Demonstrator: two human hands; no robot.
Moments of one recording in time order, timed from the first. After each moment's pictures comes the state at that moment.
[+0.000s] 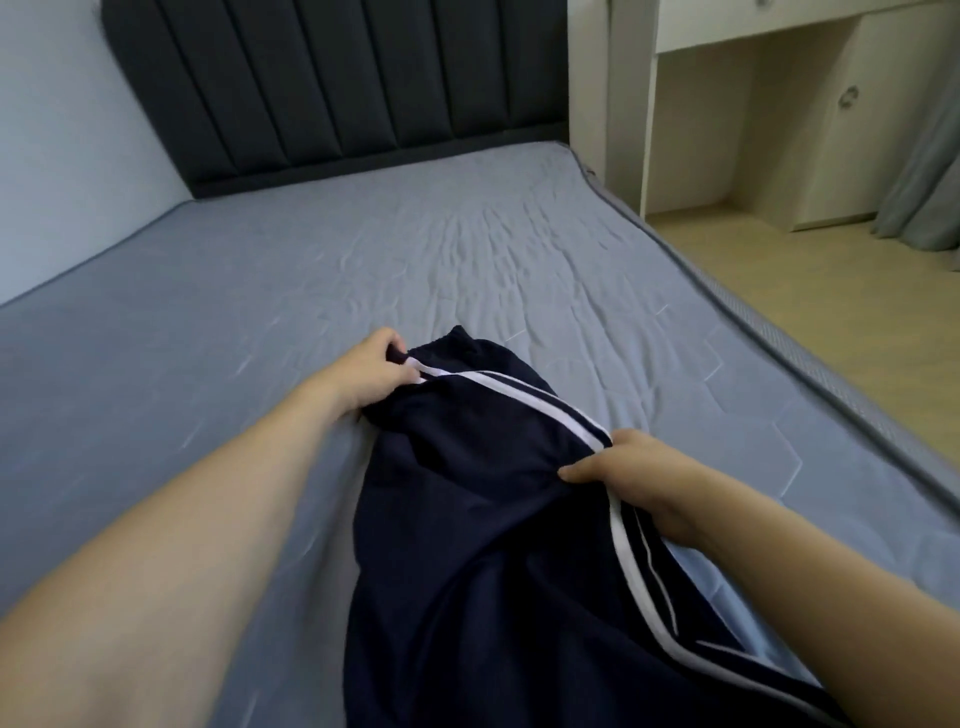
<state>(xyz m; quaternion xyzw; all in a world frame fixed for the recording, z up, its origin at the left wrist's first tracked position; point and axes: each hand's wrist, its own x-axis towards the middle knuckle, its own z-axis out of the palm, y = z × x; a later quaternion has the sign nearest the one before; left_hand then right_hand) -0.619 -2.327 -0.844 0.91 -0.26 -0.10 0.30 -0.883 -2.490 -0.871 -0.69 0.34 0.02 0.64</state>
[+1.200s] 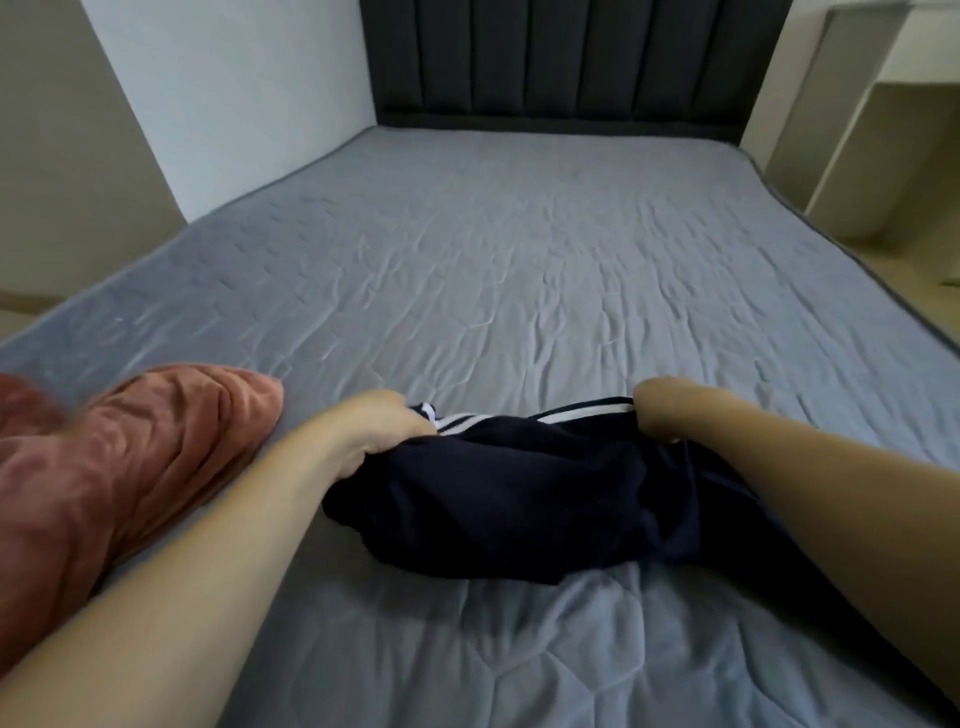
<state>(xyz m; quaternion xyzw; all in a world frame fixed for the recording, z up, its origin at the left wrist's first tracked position) -0.762 -1.923 -0.794 0.93 -0.03 -0.23 0.29 -0.810 -2.224 -0.821 -0.96 0.17 0.19 -0.09</state>
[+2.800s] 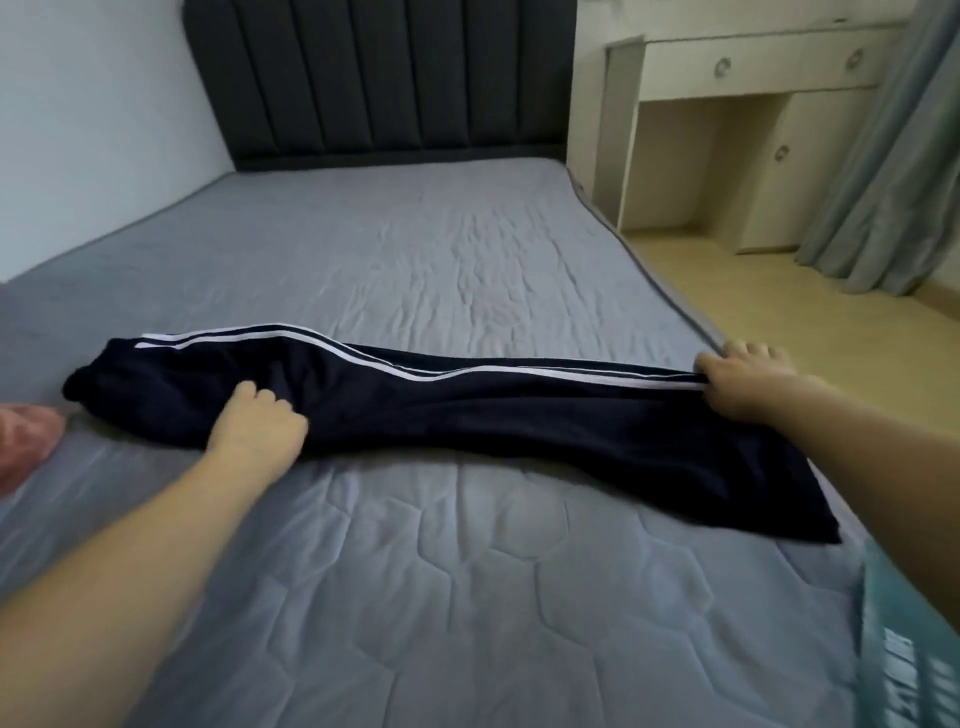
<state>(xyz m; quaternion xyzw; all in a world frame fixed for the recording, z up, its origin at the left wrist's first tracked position) -0.864 -2.057 -0.827 0.87 -0.27 0.11 -0.39 -1.089 -2.504 -0.816 -0.94 0.33 0.06 -0.08</state>
